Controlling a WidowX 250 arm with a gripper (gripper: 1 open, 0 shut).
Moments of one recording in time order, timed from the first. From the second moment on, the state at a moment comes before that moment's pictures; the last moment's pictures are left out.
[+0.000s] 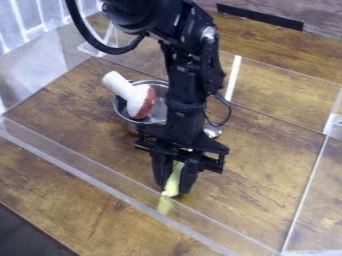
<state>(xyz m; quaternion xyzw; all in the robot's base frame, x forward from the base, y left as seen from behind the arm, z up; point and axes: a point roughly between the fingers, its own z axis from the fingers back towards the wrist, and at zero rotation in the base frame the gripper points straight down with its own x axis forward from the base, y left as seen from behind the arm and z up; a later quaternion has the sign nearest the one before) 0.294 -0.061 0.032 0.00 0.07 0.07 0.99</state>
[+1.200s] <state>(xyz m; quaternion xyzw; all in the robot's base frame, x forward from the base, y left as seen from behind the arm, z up) 0.296 -0.019 0.071 -0.01 0.04 -0.03 1.00</state>
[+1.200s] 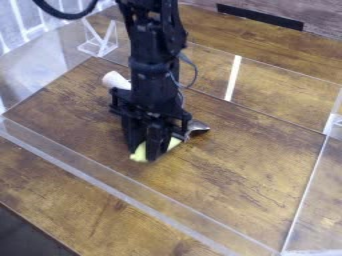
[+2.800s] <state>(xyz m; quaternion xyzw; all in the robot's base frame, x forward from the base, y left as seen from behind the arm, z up) 0.293 0.029 0.129 0.01 0.00 0.10 1.00</state>
